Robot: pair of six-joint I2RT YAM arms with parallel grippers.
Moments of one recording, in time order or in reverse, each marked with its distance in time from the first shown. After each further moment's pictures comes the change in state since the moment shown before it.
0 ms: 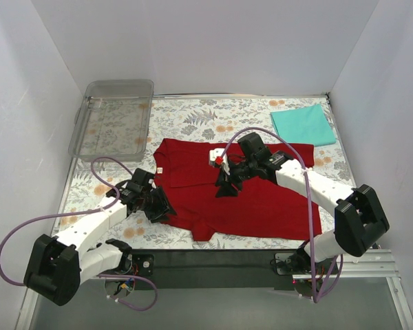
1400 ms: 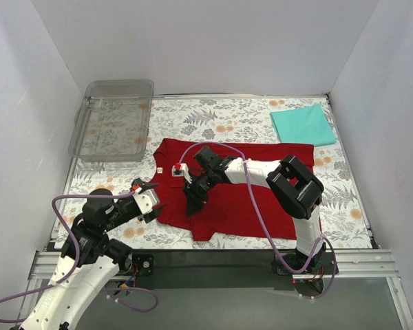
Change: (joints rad) left arm -0.032 -0.730 0.050 0.091 0.182 1.403; right arm 0.203 0.522 0.246 0.130 -0.117 0.396
